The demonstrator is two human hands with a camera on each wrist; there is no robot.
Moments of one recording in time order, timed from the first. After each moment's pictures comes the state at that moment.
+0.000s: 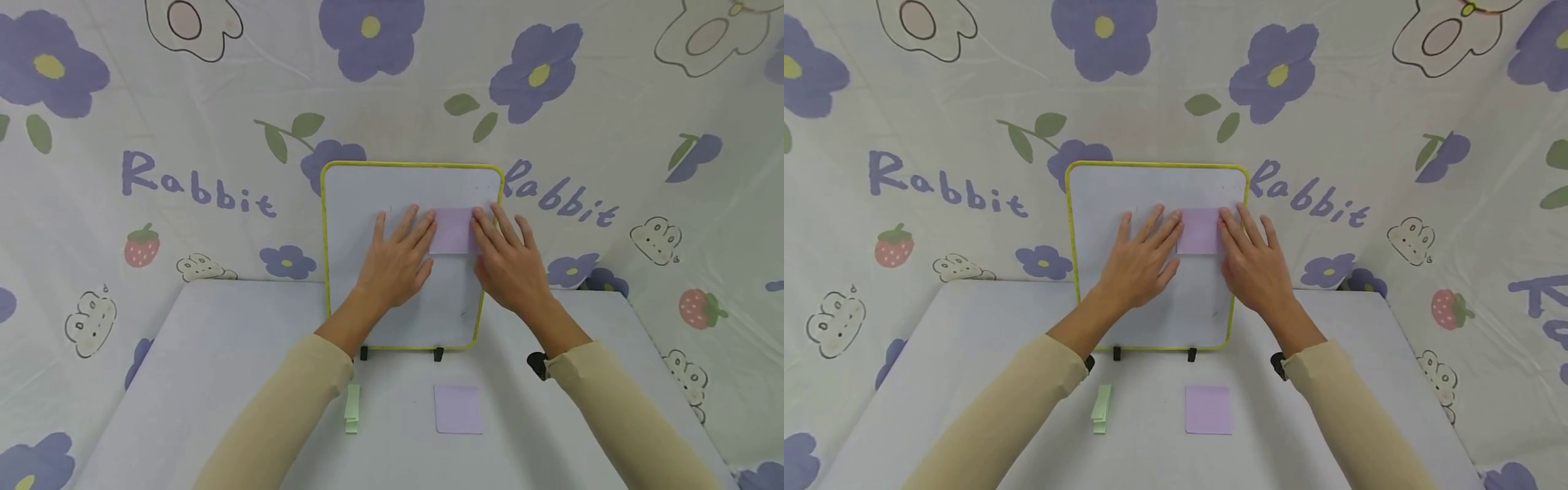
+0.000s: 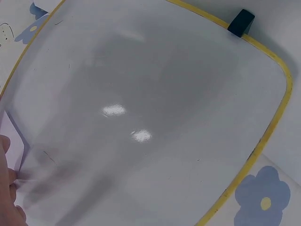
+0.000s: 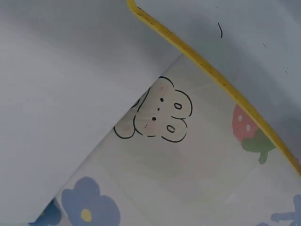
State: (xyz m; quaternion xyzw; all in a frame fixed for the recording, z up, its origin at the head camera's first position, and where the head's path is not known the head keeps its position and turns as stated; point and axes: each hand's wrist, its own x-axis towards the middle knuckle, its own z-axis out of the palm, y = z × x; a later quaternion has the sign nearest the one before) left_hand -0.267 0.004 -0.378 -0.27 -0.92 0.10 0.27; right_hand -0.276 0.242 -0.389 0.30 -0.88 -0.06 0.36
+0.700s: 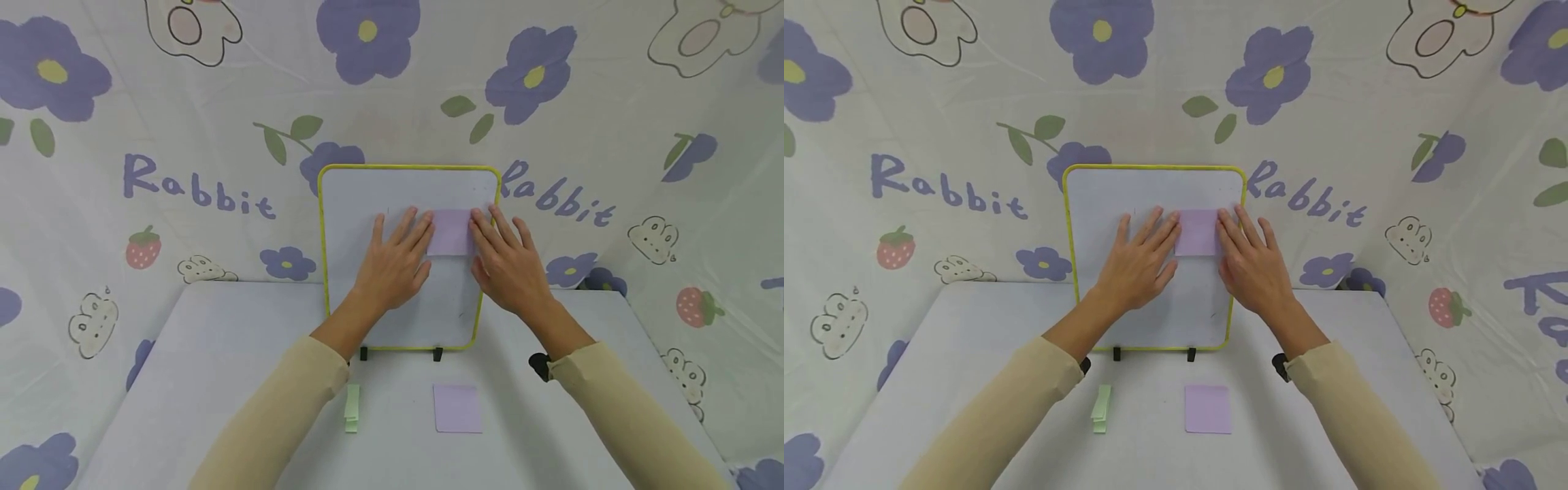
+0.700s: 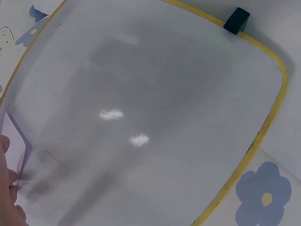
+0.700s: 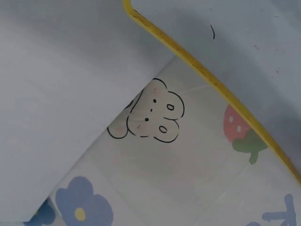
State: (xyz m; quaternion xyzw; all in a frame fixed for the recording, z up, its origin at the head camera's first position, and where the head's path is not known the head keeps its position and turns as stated) left_hand -0.261 0.002 -0.376 -0.27 -0.92 0.10 0.26; right_hand -0.270 0.243 -0.385 0.30 -0.89 -0.04 0.34
